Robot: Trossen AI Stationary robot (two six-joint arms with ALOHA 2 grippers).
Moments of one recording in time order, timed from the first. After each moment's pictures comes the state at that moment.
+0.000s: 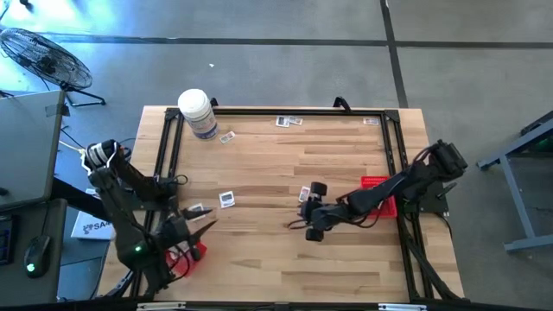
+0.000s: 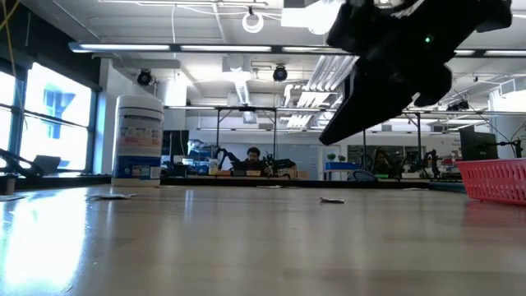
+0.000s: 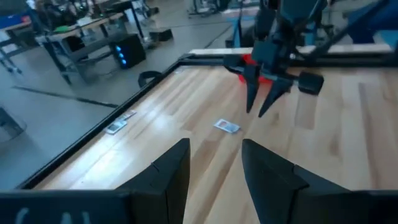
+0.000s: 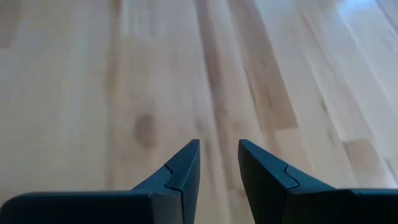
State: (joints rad) left arm -1.09 1.49 1.18 -1.40 -1.33 -1.59; right arm 0.36 1.64 0.86 -0.06 0.44 0.28
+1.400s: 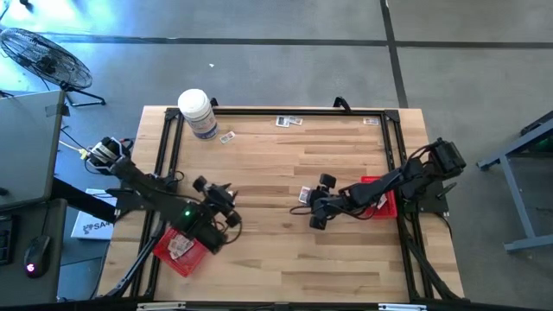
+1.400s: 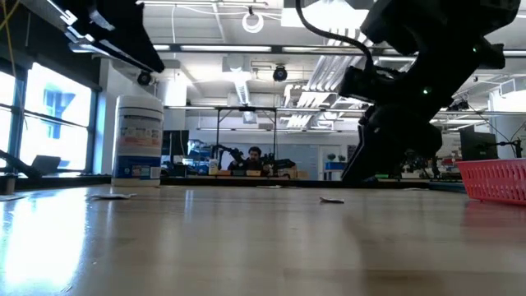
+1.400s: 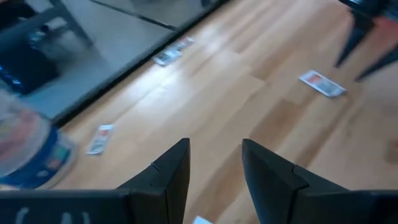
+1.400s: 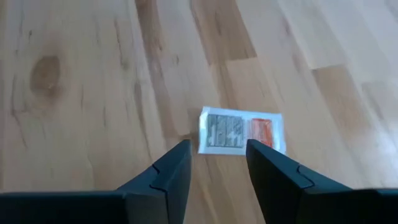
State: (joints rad) left arm -0.61 1.49 1.06 -1.02 -1.08 -1.23; right arm 0.27 1.64 0.71 -0.03 0.44 0.36
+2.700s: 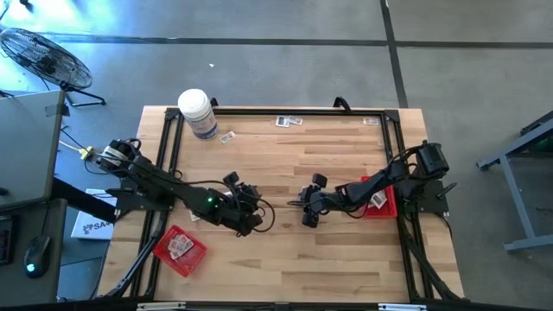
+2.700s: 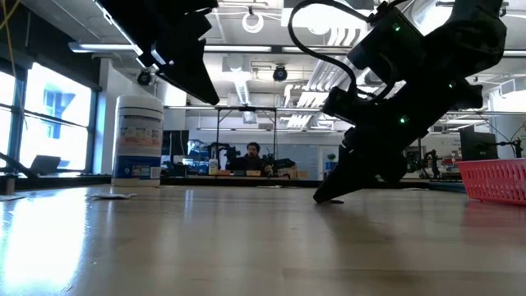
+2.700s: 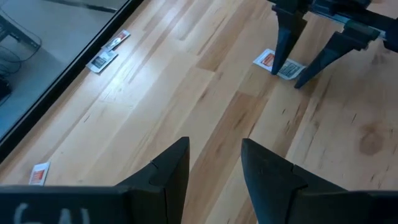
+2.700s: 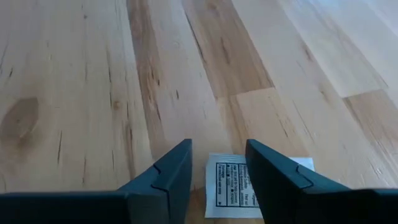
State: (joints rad) left arm -0.41 1.59 1.06 -0.52 -0.84 -0.61; right arm 0.19 1.79 0.65 0.32 0.40 0.27
